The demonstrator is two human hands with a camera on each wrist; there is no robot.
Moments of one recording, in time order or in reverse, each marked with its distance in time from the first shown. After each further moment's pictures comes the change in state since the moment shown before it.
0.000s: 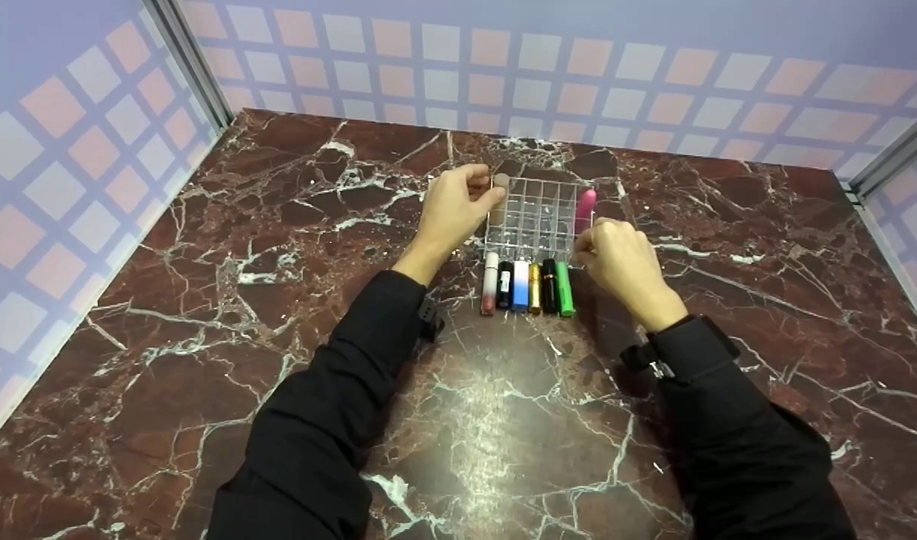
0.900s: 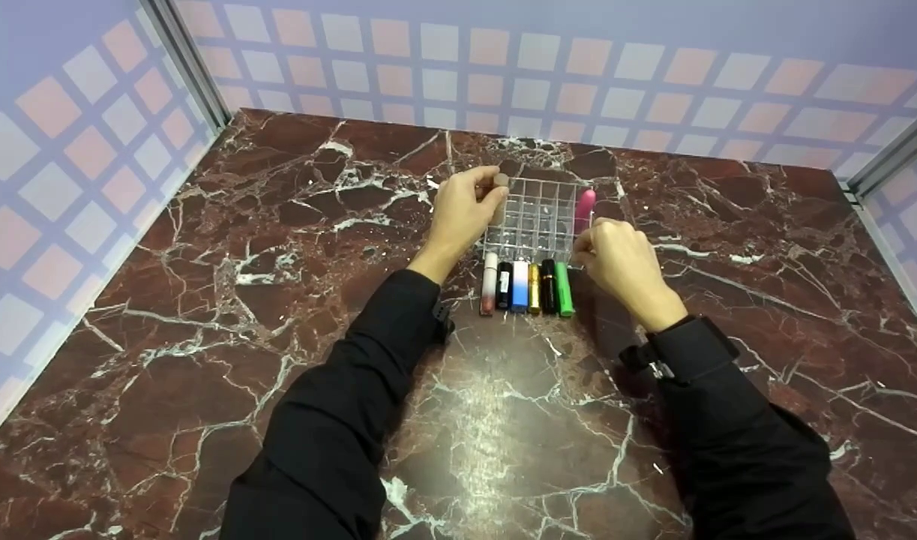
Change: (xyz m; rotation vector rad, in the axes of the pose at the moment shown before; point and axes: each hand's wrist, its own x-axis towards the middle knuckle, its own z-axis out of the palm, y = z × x) left_hand 0.007 -0.006 0.021 -0.061 0.069 -0.002; right_hand 0.001 0.001 0.000 -0.004 -0.012 0.010
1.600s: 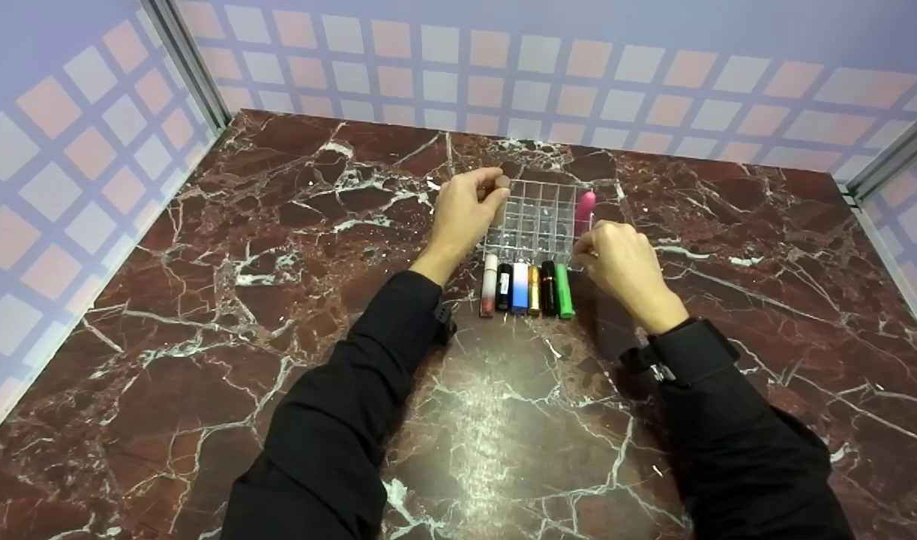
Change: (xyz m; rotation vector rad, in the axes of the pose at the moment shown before) left_hand 0.001 0.002 0.002 0.011 0.002 -0.009; right_hand 0.000 0.002 0.000 -0.002 0.007 -0.020
